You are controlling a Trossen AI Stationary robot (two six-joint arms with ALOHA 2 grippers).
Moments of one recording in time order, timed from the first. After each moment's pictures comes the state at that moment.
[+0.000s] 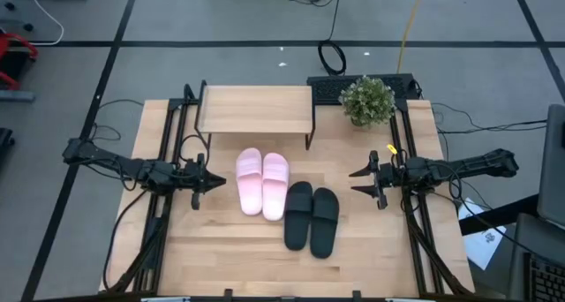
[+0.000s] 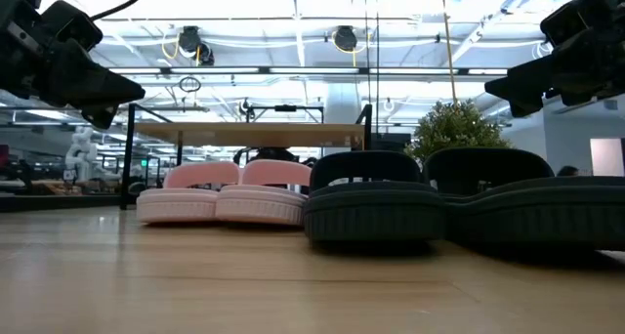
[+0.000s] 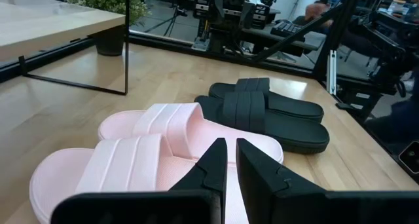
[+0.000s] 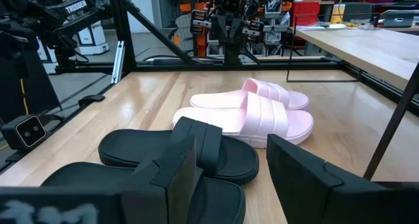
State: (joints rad) left arm -0.28 0.26 0.01 0.08 -0.27 -0.25; right arm 0.15 0.19 0.02 0.08 0.08 0.05
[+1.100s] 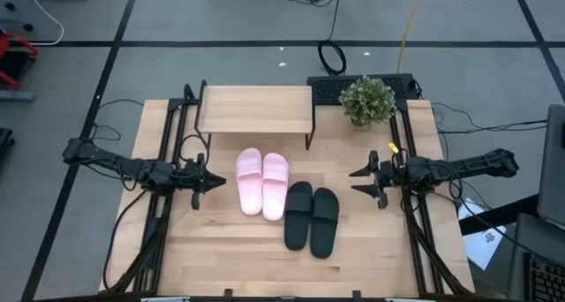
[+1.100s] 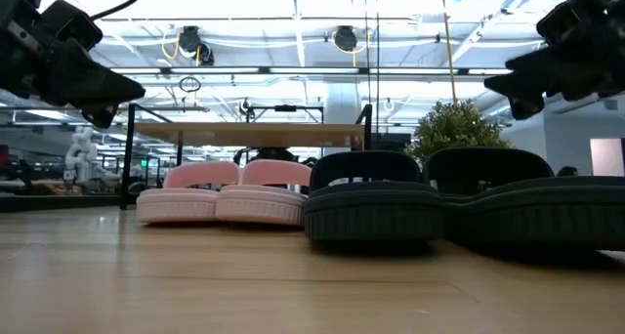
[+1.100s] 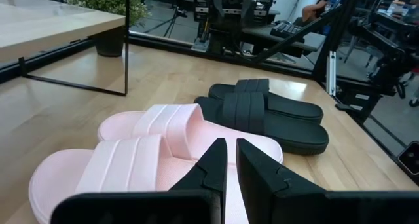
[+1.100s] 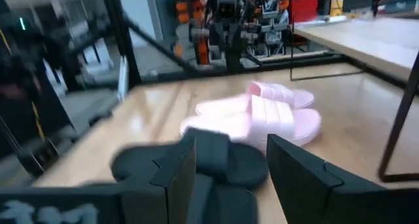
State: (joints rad) left arm -0.28 0.26 0.01 0.09 -0.27 -0.25; right arm 0.15 0.20 0.02 0.13 0.08 0.19
